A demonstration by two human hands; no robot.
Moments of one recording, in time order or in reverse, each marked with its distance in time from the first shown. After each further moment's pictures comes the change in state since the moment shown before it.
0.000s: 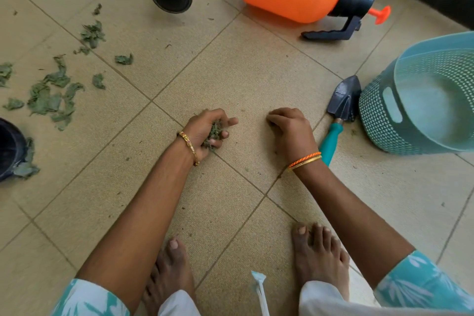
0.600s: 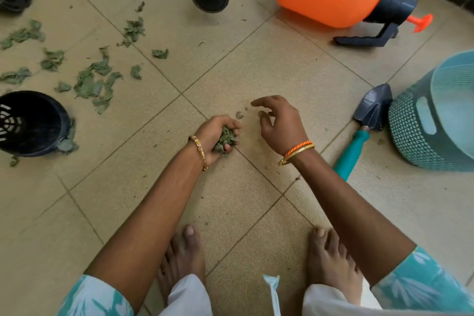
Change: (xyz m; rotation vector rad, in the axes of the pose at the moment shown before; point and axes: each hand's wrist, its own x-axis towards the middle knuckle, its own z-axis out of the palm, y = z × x) left_hand -0.023 -0.012 -0.017 -0.020 0.084 -0.008; right_hand 0.025 -0.070 0.001 0.329 -0.102 0.037
